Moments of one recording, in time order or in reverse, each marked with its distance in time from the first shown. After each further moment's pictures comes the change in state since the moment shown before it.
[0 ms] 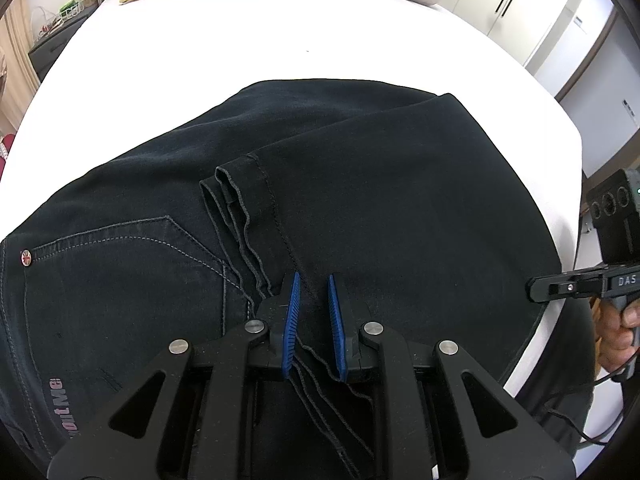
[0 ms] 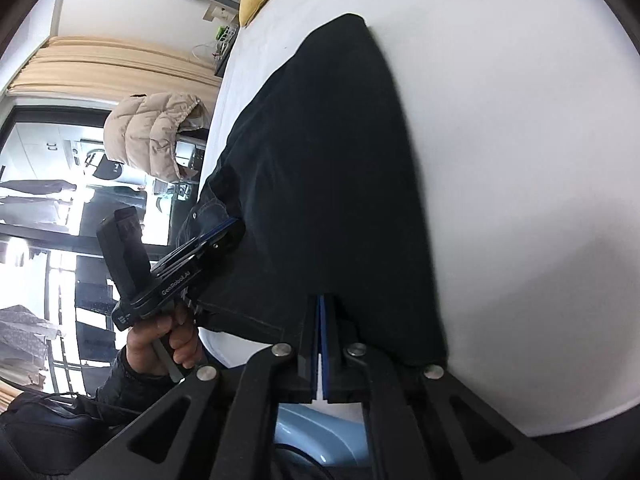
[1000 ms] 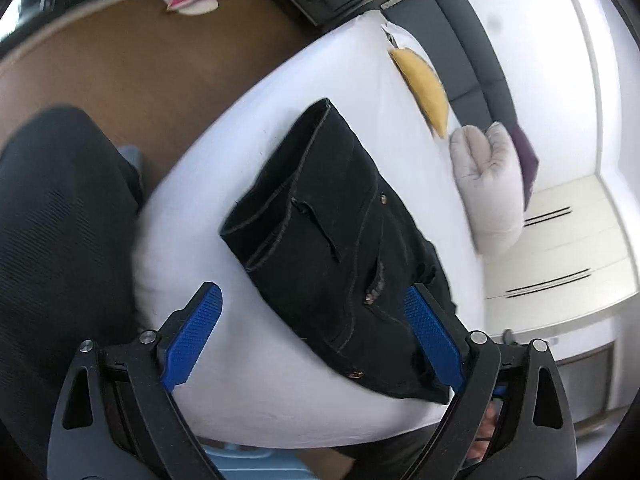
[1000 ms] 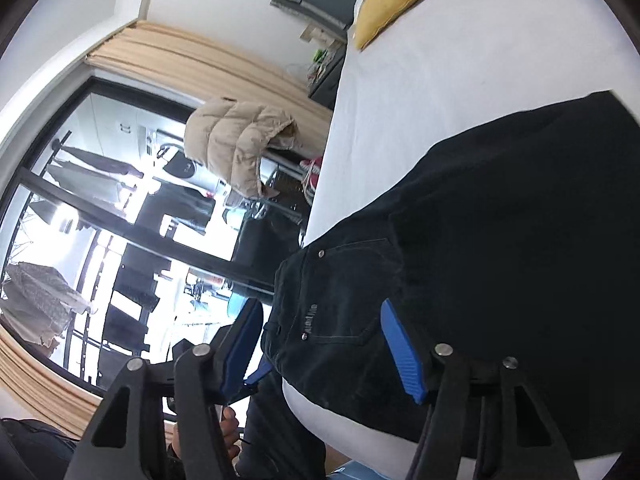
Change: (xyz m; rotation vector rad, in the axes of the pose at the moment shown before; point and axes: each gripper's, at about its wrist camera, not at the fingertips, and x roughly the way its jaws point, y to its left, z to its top) left arm -0.150 0.205 -0.210 -1.013 -0.355 -0.244; right arm 0.065 0.150 0.021 -0.207 -0.136 0.214
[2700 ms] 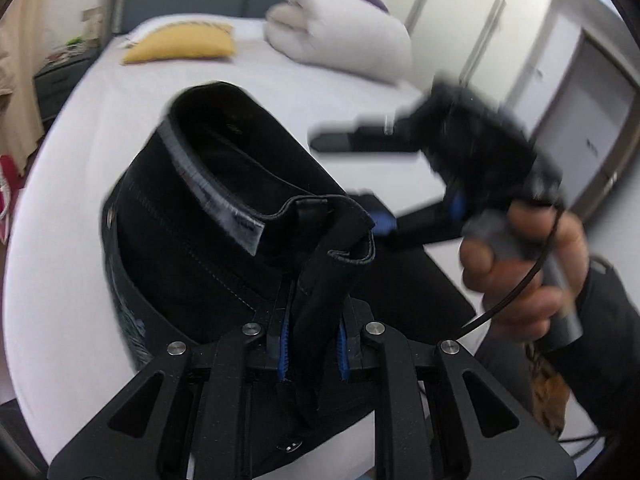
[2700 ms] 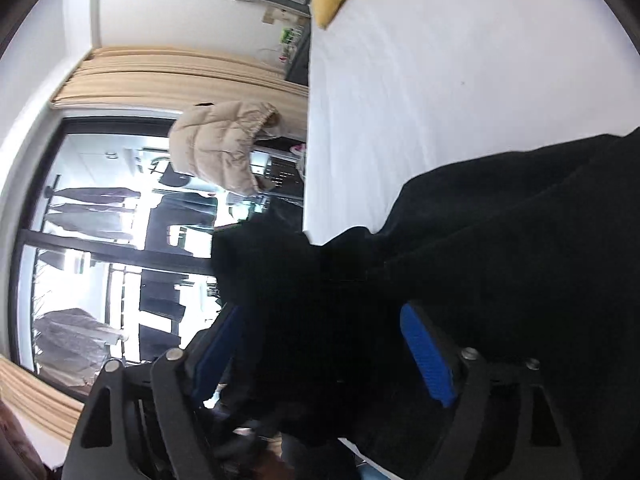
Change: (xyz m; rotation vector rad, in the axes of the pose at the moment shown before) left arm 0.178 -0.305 -0.127 1.002 0.184 0.001; right arm 0.000 -0.043 0.068 0.197 0.113 0.068
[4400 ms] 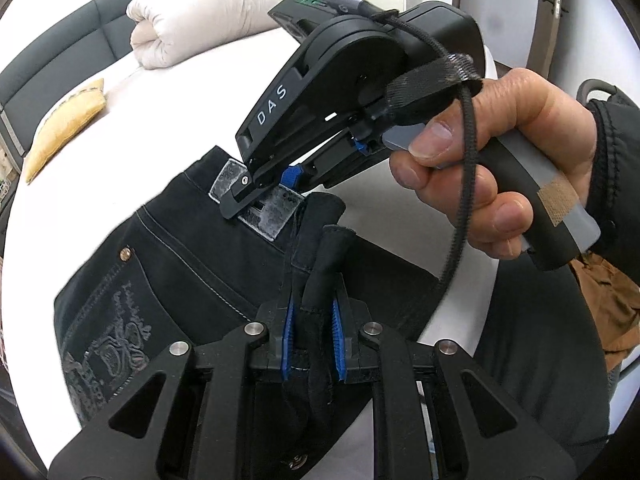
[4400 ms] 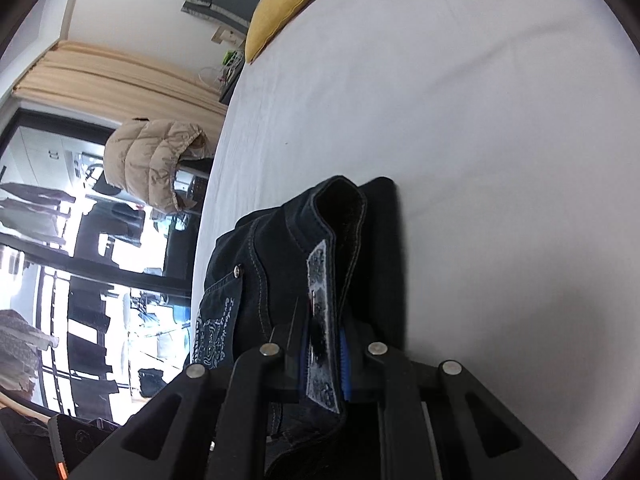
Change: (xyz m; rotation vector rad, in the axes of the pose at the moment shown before) left arm 0.134 -0.182 -0.037 0.522 0.129 0.032; right arm -0.087 -0.073 -0.003 -0.033 -0.095 -0.304
